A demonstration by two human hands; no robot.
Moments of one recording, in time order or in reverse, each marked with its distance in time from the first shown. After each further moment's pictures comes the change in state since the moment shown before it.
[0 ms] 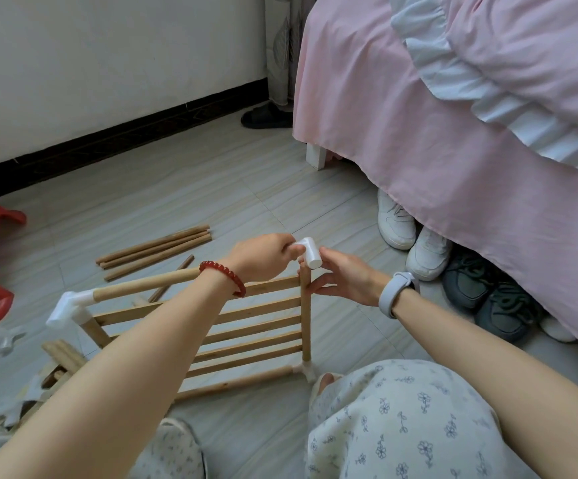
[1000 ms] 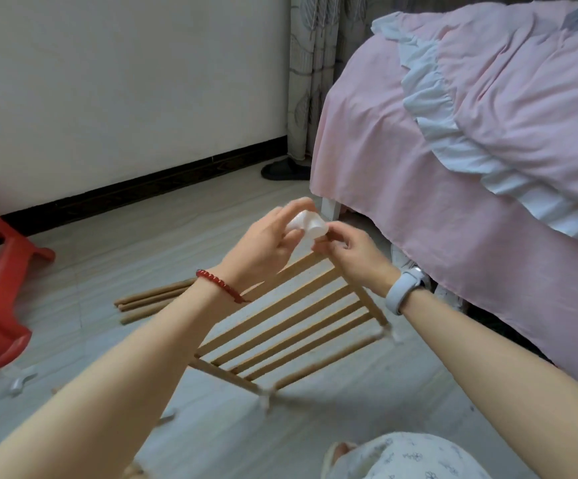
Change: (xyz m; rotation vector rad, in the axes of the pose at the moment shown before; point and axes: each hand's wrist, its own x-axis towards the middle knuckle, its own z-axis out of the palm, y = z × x) left_hand -0.005 -0.003 -0.073 -0.269 0.489 0.286; right_hand 0.007 -0.097 0.003 -0.427 0.267 -0.581
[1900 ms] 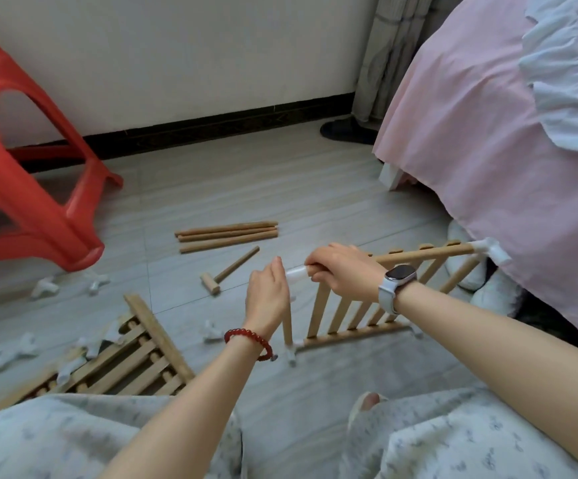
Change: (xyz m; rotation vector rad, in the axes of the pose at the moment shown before) left_hand -0.139 -0.049 0.023 -0.278 0.350 -0.866; right_hand -0.007 -0.019 0.119 -0.872 -0.522 -0.234
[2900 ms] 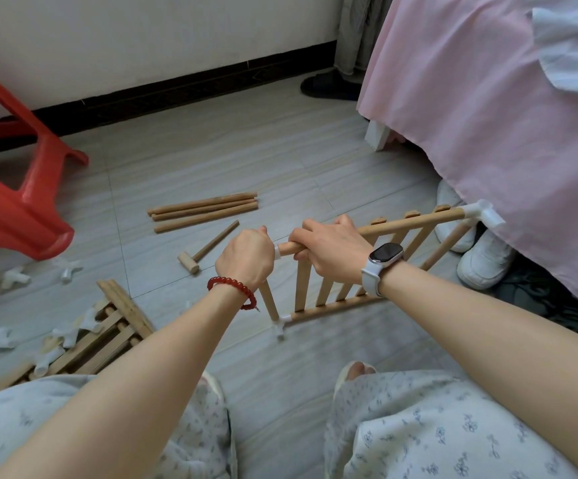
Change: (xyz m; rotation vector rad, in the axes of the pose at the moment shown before) left_hand 0.037 0.006 0.032 0.543 -0.035 -0.080; right_hand -0.015 0.020 0.011 -0.124 -0.057 0.071
